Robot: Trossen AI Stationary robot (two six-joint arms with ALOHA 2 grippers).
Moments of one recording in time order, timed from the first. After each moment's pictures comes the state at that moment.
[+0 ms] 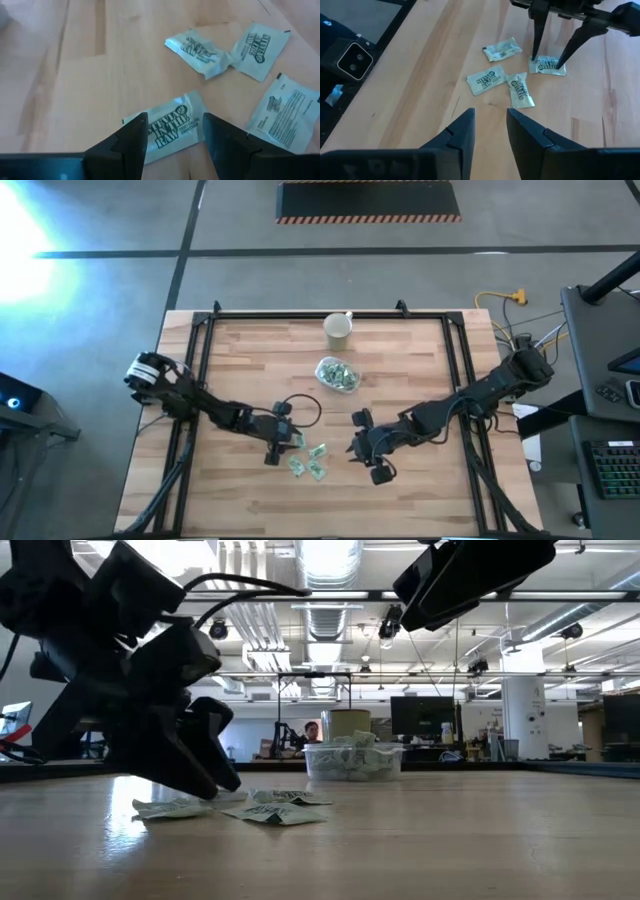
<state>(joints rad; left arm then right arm) -0.29 1.66 0.48 0.54 -0.12 -0.04 0.41 1.57 0.99 -0.18 0.08 0.13</state>
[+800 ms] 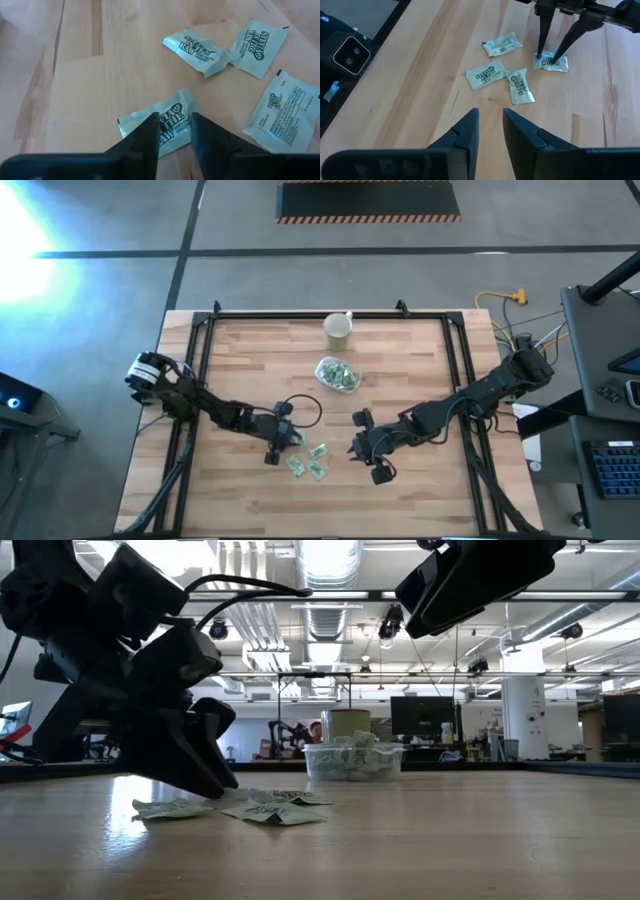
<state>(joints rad) -0.28 1.67 0.48 0.54 -0.09 -0.02 0.41 1.57 0.98 -0.18 0.08 0.13</state>
